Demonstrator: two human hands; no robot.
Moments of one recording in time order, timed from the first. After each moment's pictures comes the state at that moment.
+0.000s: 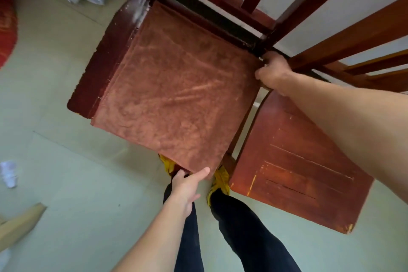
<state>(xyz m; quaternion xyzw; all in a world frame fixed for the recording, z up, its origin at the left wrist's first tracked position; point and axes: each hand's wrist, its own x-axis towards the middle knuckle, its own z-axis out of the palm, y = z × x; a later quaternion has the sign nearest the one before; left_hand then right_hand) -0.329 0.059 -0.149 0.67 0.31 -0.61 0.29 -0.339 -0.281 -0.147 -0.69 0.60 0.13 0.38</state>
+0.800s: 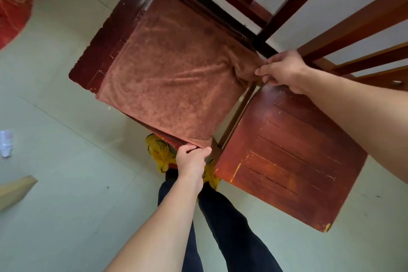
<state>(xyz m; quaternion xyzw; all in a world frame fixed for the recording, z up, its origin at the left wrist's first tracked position) -0.371 0.010 -0.119 0.69 0.35 -0.47 0.43 -0.370 -0.282 -0.095 -0.66 0.57 0.12 0.47</state>
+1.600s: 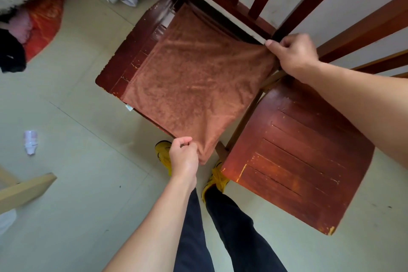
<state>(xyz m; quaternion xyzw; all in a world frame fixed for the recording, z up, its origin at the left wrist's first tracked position) -0.341 0.026 -0.074 0.74 0.28 -0.41 0.45 -0.348 -0.294 -0.056 -0.79 0.52 0.02 0.34</state>
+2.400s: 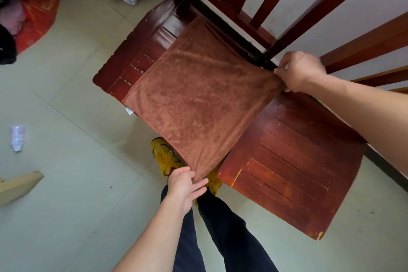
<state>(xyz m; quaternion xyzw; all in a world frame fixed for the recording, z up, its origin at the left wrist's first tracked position) -0.366 0.065 -0.090 0.61 0.43 -0.51 0.43 -0.352 -0.298 -0.039 -0.86 0.43 0.23 0.14</state>
